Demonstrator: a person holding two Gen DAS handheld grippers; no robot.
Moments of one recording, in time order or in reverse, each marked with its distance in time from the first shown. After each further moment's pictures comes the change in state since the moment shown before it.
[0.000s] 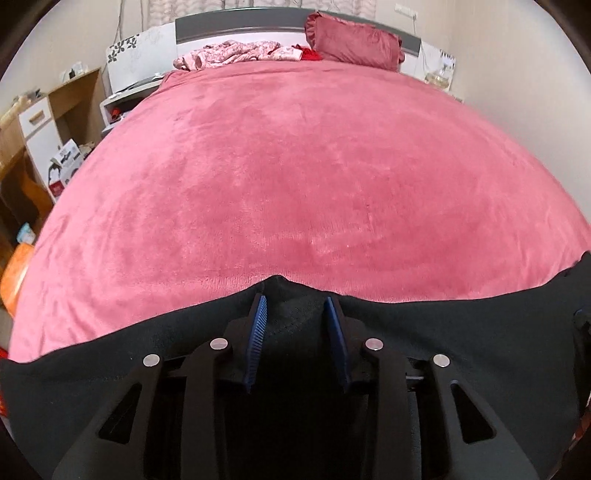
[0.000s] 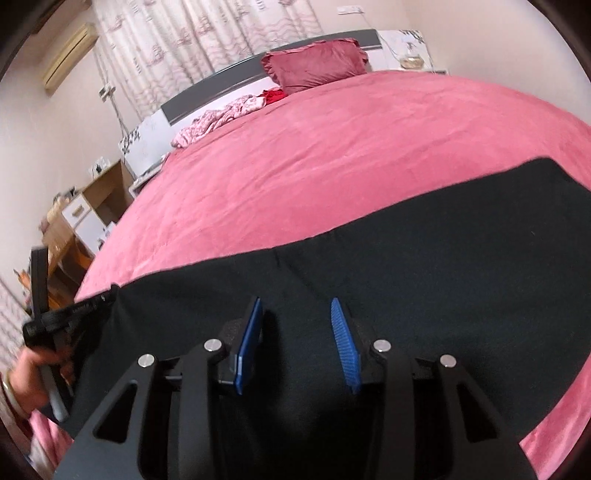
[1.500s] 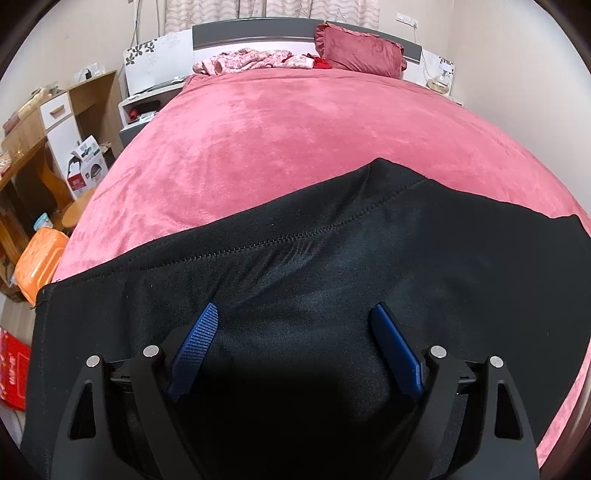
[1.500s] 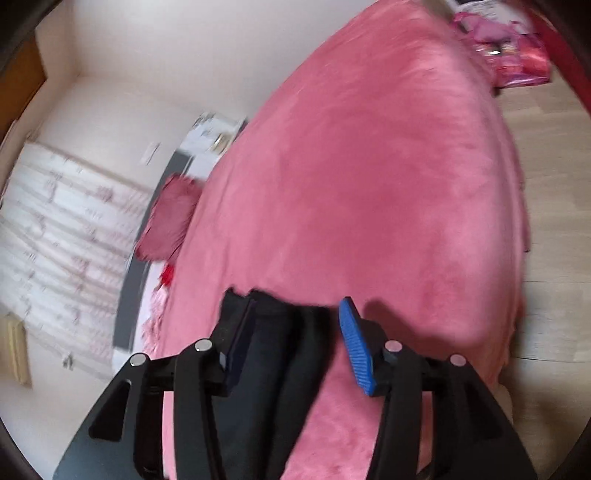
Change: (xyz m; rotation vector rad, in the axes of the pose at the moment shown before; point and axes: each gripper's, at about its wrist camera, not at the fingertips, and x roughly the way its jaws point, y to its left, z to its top) left arm -0.071 0.061 -0.084 0.021 -0.030 0.040; right arm -0.165 -0.270 0.010 0.849 -0.311 -0.013
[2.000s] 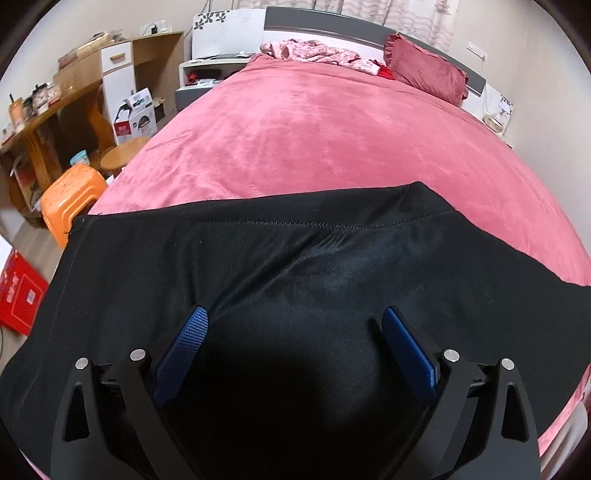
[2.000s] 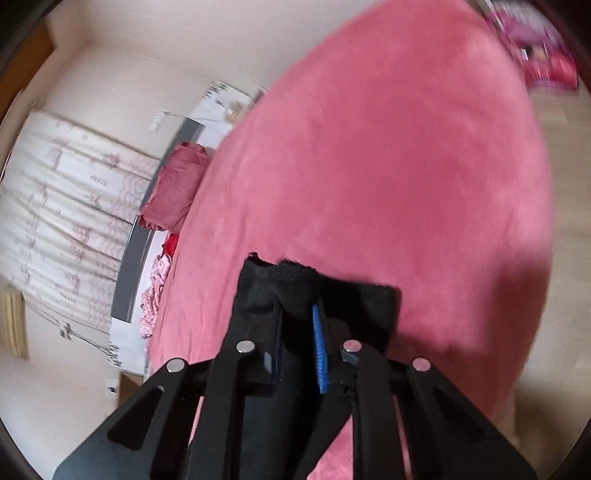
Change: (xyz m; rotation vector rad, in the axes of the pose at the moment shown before) left arm -0.022 0.009 -0.003 -0.270 0.033 0.084; right arm 0.018 0.039 -0.003 -0.120 0.008 -0.063
